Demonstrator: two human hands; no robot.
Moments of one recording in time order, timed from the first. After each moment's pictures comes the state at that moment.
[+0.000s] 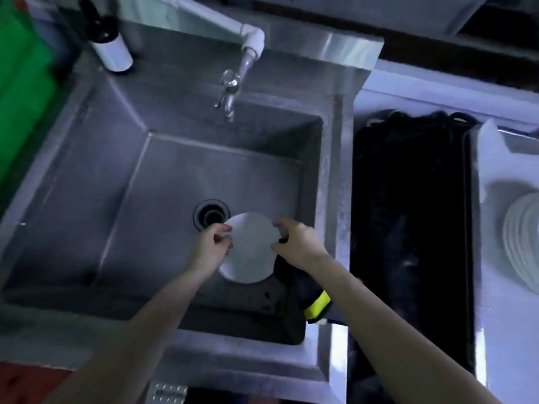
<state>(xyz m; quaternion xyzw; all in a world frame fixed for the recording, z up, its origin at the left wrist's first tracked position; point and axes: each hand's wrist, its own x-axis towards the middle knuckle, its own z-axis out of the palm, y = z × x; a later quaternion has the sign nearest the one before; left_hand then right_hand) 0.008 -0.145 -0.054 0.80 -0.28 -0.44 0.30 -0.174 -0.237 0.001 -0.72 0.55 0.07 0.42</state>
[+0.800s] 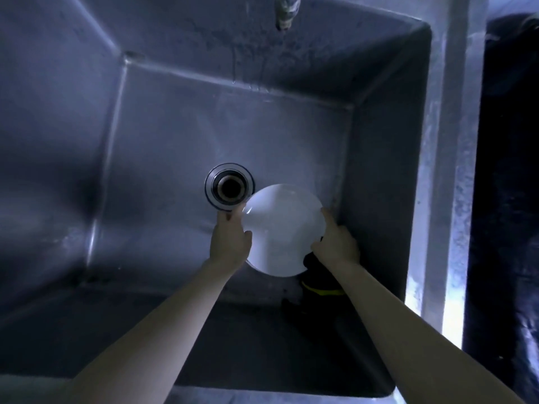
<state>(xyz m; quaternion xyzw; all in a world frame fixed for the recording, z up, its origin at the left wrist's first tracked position) 0.057 -0.155 -0.209 0.80 -0.37 -0.45 0.13 -0.137 -0.230 -0.173 -0.60 0.68 0.20 0.38</state>
